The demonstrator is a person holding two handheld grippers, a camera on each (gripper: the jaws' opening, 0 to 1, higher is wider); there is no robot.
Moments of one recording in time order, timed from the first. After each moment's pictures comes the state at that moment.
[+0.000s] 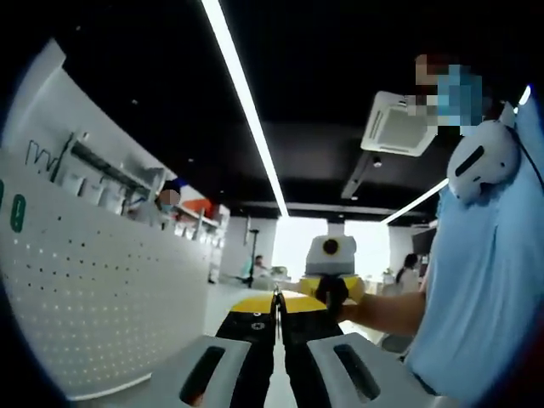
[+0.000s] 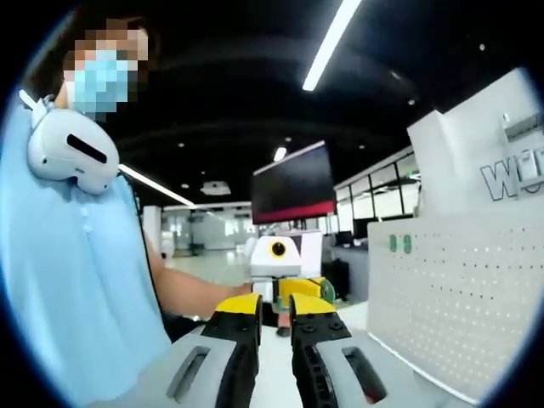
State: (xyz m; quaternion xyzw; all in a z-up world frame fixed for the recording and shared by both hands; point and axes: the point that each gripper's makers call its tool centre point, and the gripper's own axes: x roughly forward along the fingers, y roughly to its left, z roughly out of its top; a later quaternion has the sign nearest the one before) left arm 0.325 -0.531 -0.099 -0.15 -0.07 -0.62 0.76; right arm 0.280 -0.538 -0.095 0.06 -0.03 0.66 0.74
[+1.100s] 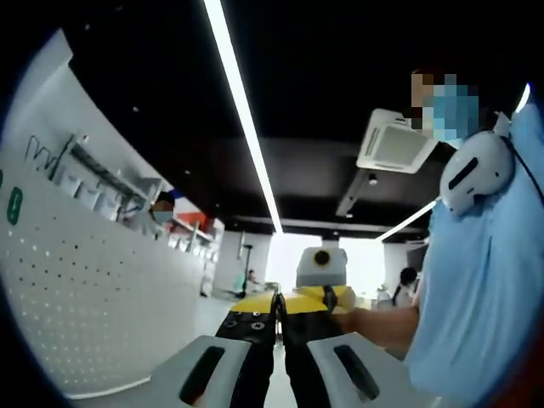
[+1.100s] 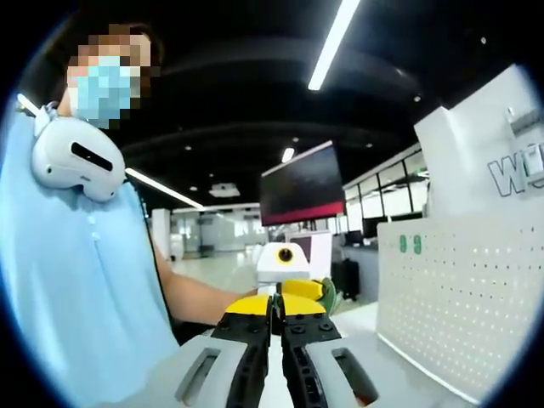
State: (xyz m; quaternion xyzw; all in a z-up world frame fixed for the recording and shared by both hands) left arm 0.320 -0.532 -0.091 -0.18 -0.10 -0.63 0.75; right arm 0.278 -0.534 -0.089 0.07 -0.02 0.68 0.73
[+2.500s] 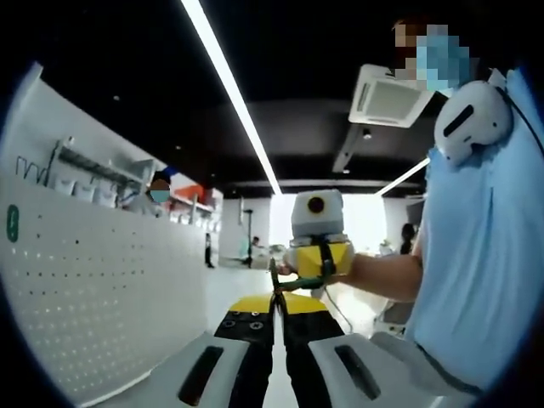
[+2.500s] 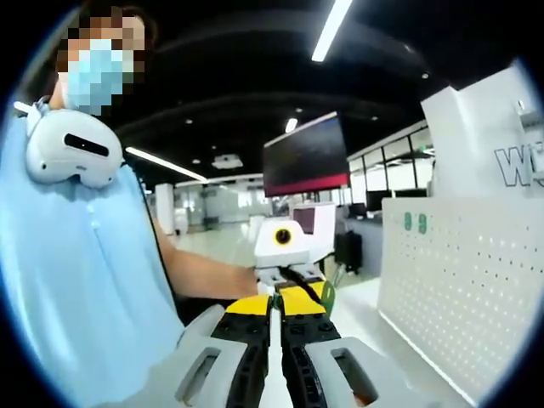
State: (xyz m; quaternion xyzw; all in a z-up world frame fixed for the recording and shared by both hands) left arm 0.314 -0.536 -0.126 -0.08 -0.06 -0.63 0.77; right arm 0.275 -0.531 -0.105 0.01 0.04 0.69 0.72
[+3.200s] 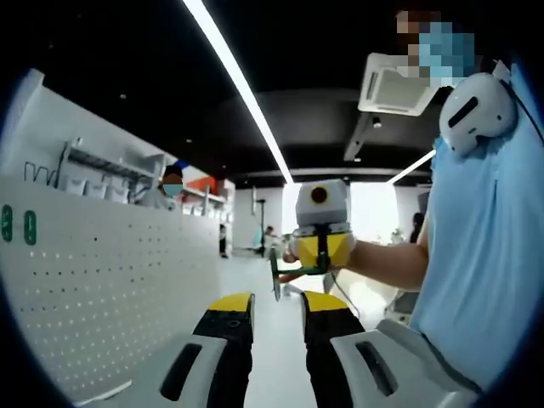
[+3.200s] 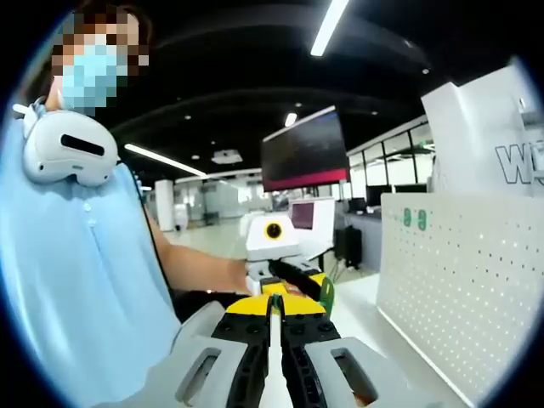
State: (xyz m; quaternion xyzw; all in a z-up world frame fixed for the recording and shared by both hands) left arm 0.315 -0.516 -0.134 -0.05 -0.04 -0.61 0.79; right arm 0.283 -0.526 -0.109 0.00 0.05 0.69 0.72
